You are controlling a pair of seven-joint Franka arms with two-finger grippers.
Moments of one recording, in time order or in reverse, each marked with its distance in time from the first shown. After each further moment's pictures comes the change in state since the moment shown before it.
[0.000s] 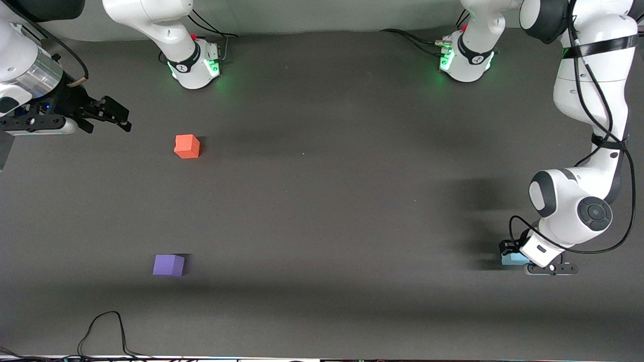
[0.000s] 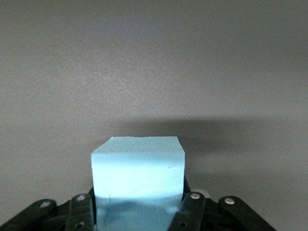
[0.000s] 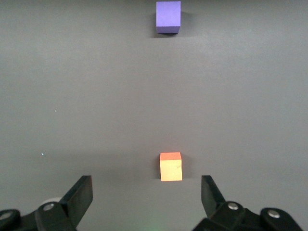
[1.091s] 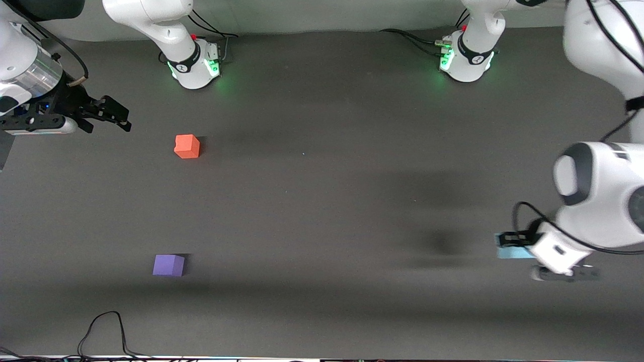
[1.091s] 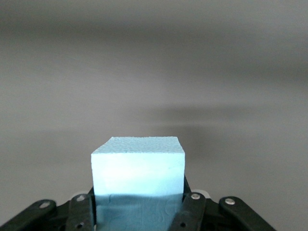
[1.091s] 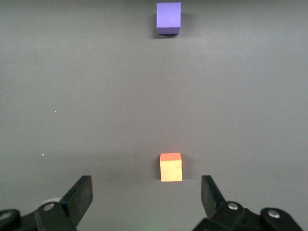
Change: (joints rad) left arm -0.170 -0.172 -0.024 0.316 -0.015 -0.608 -0.222; right arm 0.000 -0.002 0.000 0.000 0.000 0.002 0.000
